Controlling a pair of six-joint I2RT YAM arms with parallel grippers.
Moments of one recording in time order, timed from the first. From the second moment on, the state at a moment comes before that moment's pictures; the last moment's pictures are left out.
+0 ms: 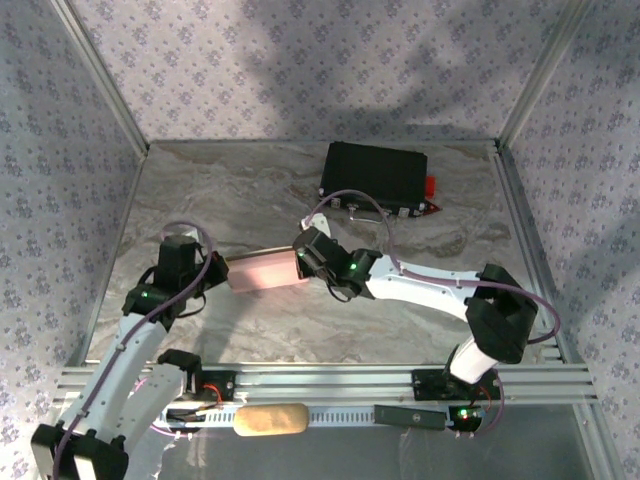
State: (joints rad) left arm -0.26 0.76 0.63 -0.65 0.06 -0.66; right arm 1.03 1.60 1.11 -0.29 0.38 0.56
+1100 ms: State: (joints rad) left arm -0.22 0.72 0.70 -0.82 0.15 -1.05; right arm 1.03 1.61 1.13 -0.32 0.40 0.57
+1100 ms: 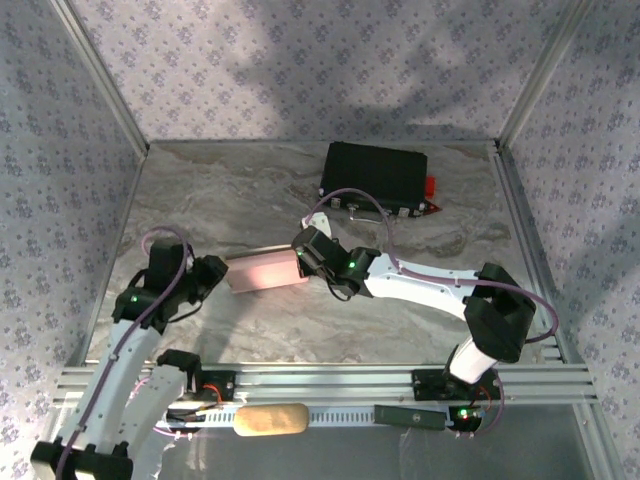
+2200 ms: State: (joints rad) left arm -0.20 0.76 0.55 -0.51 0.22 -1.59; right arm 1.04 1.63 1.16 -0.34 0.41 0.56
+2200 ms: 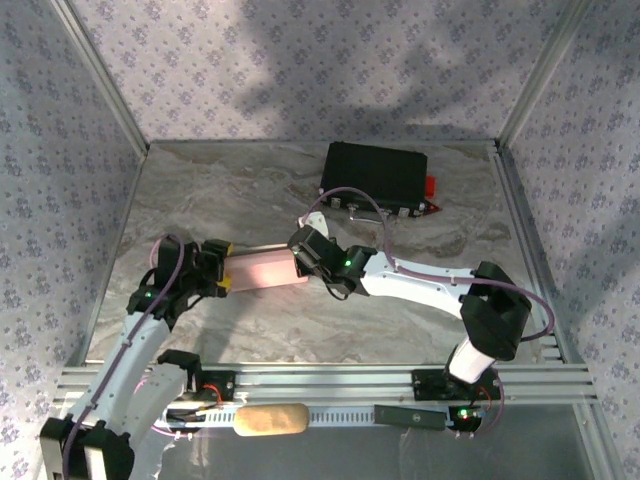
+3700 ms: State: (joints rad) left arm -0.14 0.69 0.48 -0.46 0.29 -1.61; right arm 1.06 1.58 1.18 -0.48 0.35 0.59
